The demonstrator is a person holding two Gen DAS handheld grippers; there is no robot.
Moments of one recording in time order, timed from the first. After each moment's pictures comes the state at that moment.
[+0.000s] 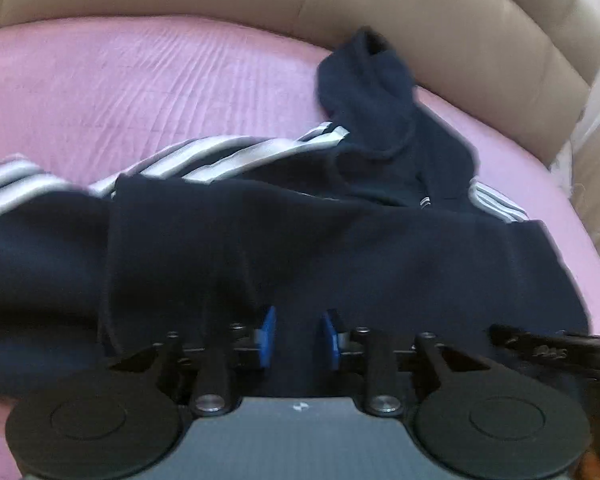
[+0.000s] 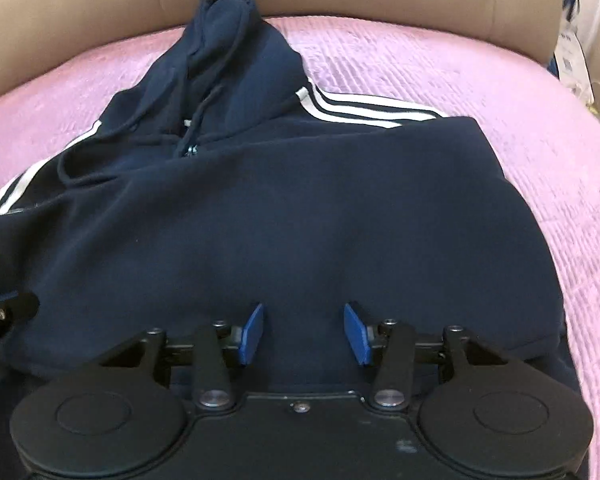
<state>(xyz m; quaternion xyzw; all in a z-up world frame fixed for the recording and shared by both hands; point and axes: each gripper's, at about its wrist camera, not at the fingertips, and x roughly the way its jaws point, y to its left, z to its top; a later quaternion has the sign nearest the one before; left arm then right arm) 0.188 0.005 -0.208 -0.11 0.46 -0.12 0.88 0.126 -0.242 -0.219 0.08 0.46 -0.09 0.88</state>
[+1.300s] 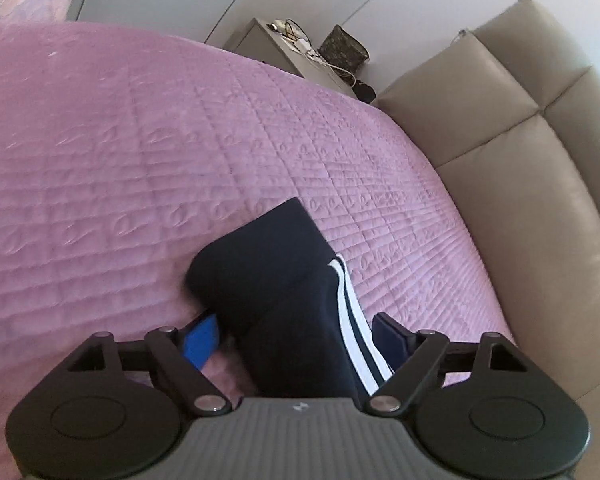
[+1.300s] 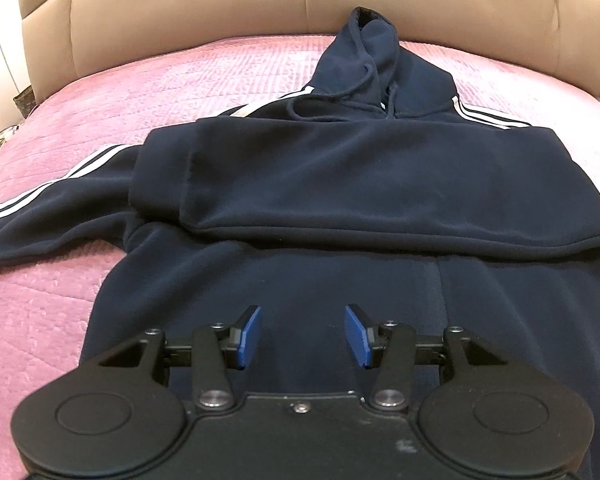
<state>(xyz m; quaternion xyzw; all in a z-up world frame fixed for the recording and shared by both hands) 0.095 0.447 -0.204 -0.44 0.26 0.25 0.82 0.028 -0.102 -0.189 0.07 0.43 0.01 0.90</state>
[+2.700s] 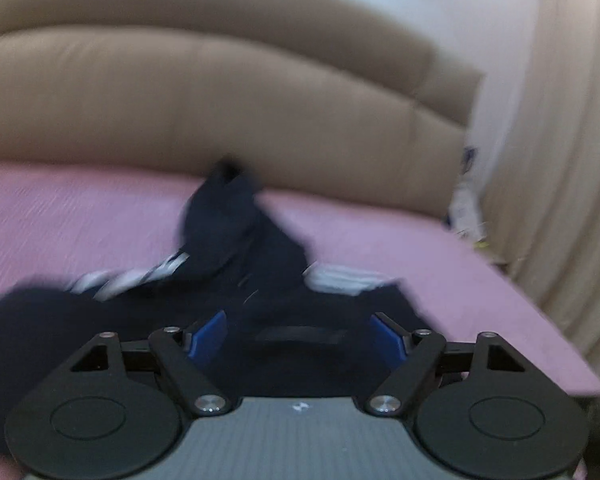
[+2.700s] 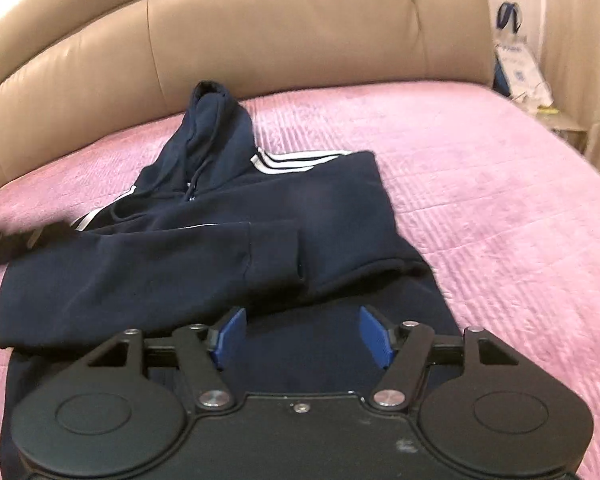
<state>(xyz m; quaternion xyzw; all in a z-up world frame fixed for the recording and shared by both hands) 0.112 -0.092 -0.131 -0.07 0.29 -0.19 0.94 -0.013 -0.294 -0.166 0.15 0.36 -0.08 0.92</state>
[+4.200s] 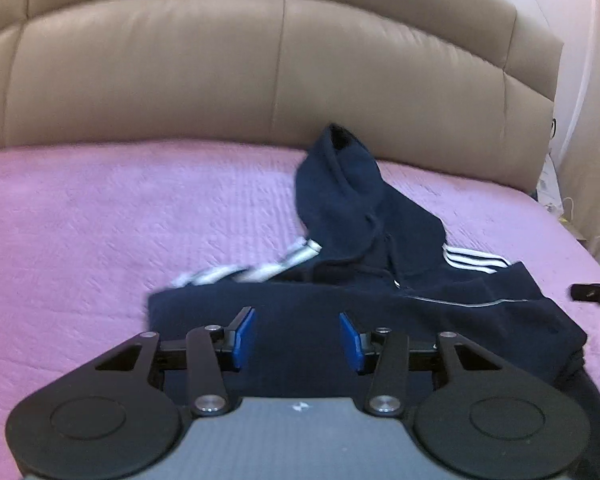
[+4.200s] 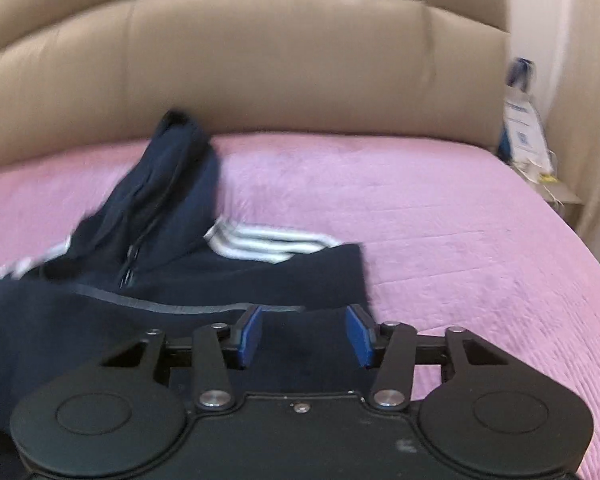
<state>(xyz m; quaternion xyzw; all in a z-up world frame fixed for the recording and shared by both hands) 0.189 -0.031 -0.156 -0.03 0.34 -0.12 0.93 0.085 -0.307 -0.168 0.05 0.34 -0.11 0.93</state>
